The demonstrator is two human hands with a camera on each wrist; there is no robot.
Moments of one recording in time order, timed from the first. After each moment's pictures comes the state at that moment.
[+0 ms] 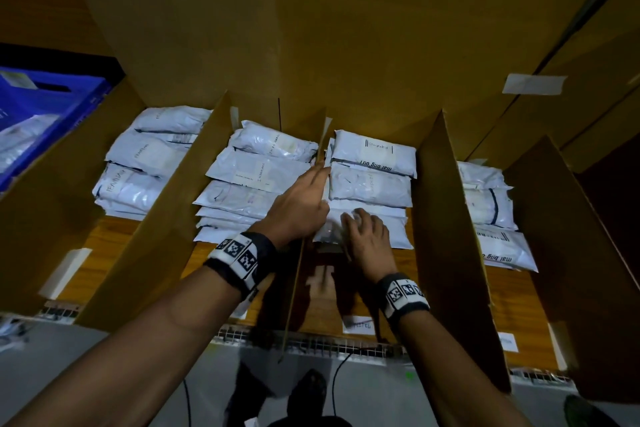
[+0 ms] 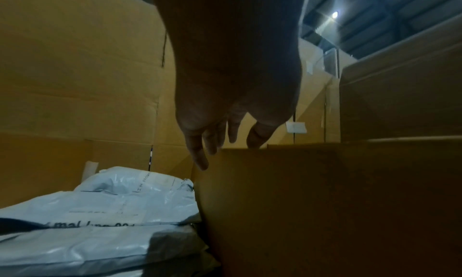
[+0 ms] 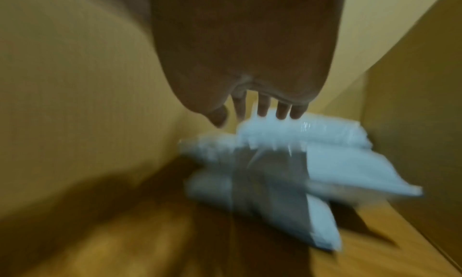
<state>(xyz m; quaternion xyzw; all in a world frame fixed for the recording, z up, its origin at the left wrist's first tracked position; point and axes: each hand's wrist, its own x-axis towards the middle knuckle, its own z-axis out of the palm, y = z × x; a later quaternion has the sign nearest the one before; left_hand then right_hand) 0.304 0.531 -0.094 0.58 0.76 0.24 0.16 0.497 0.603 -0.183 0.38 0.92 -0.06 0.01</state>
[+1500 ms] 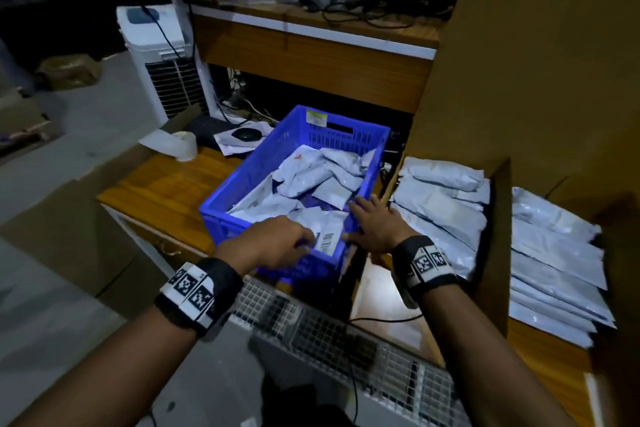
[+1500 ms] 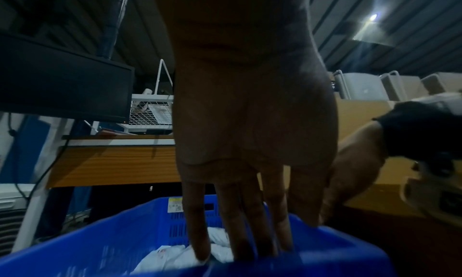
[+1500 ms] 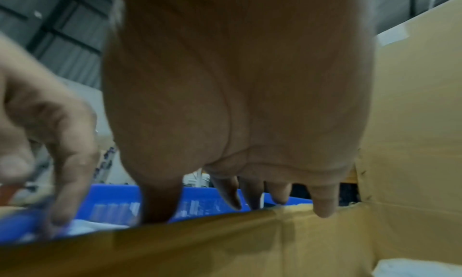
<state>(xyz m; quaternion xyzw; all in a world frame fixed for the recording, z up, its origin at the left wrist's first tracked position) -0.181 0.048 -0.042 0.54 0.82 0.01 0.19 -0.056 0.268 -0.050 0.17 0.97 -0.06 0.17</state>
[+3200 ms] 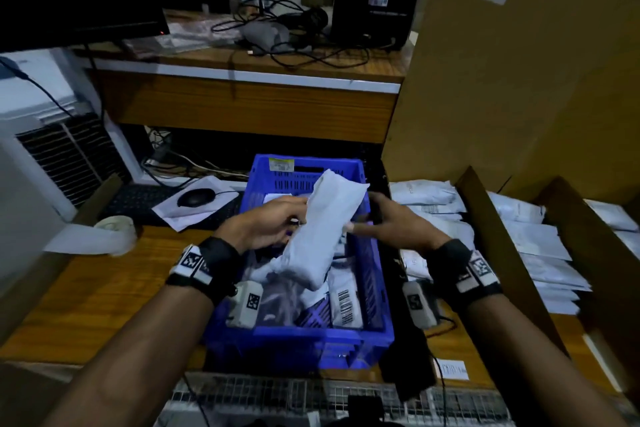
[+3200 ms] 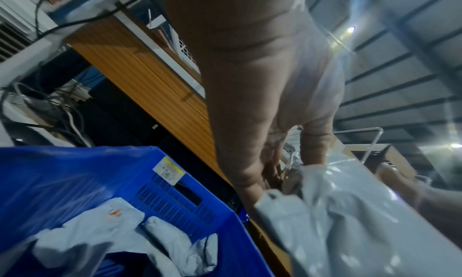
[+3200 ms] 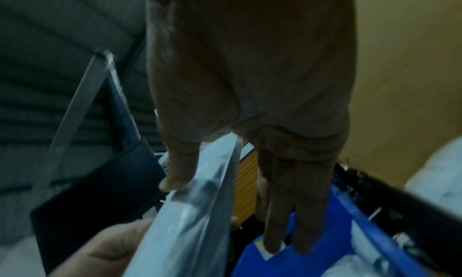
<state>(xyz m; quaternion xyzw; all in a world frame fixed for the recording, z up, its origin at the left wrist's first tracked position) -0.379 0.150 -0.006 0.37 0.57 0.43 0.60 -0.133 0.276 0.014 0.35 0.82 -0.45 -0.06</state>
